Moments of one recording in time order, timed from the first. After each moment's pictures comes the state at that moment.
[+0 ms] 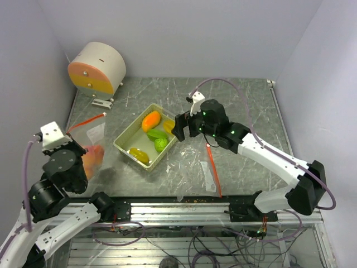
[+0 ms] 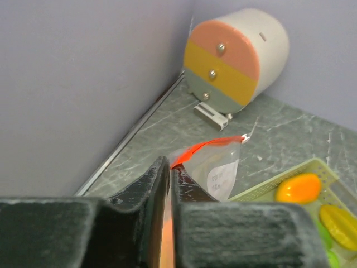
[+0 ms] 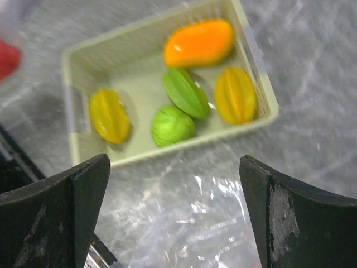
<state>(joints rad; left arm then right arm) -0.75 0.42 1.03 -0.67 -1.21 -0.19 0.78 1.34 1.17 -0.23 -0.07 0.19</state>
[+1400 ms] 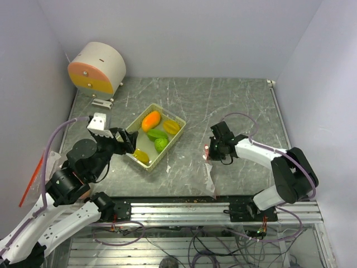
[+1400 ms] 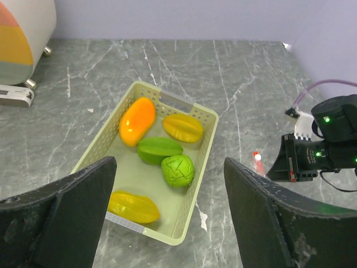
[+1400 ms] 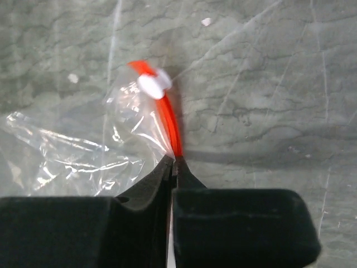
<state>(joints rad) -0.75 0.52 0.89 -0.49 -0.43 -0.29 0.51 1.50 0.74 -0.35 -0.01 0.65</state>
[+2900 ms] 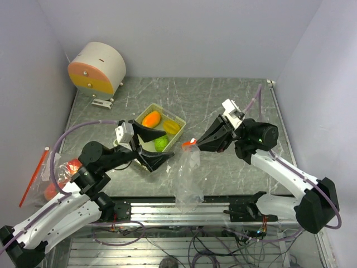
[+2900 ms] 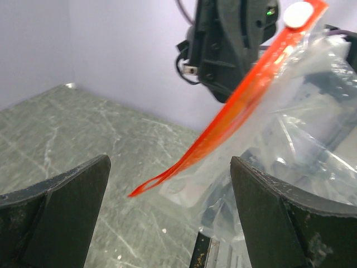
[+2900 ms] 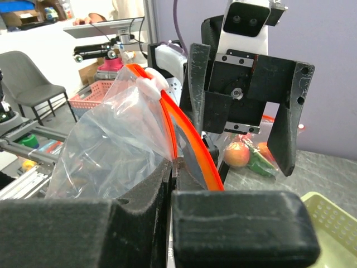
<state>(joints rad) -0.75 0.62 0.64 0.24 0.42 -0.31 0.59 1.15 0.83 1.23 -1.25 0.91</state>
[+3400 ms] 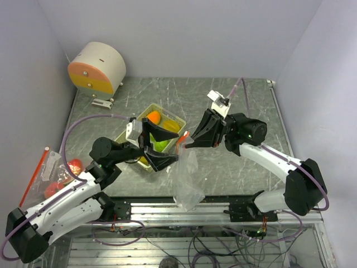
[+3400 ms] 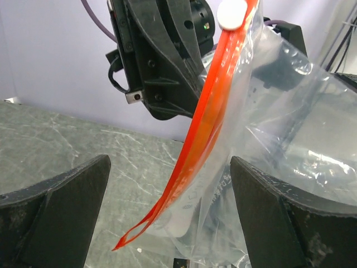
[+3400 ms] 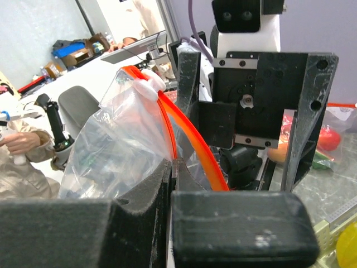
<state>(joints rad) -0.75 0.78 0.60 0.58 0.61 -0.43 0.60 1.36 0.89 1.53 -1.24 1.33</state>
